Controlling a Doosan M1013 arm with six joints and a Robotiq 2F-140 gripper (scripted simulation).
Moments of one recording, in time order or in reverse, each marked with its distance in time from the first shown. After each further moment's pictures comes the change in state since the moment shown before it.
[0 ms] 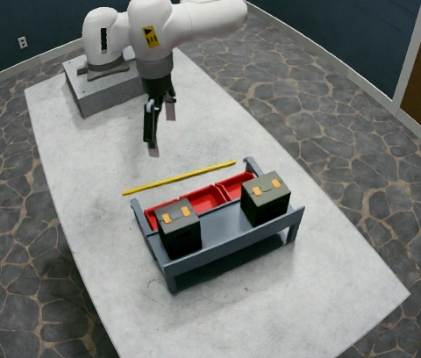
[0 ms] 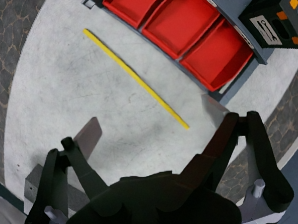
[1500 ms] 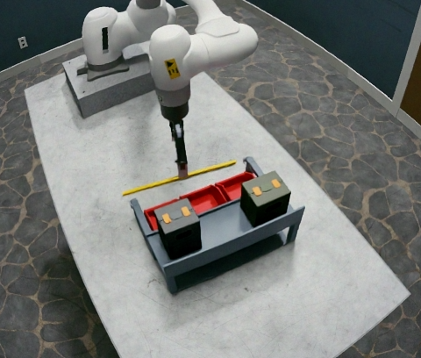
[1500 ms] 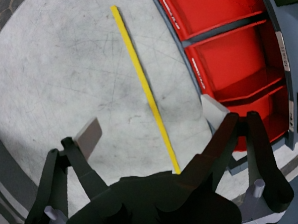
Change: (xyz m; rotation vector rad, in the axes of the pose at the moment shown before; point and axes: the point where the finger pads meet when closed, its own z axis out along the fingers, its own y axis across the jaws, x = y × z) arm 0.032 -0.028 0.102 0.007 0.002 -0.428
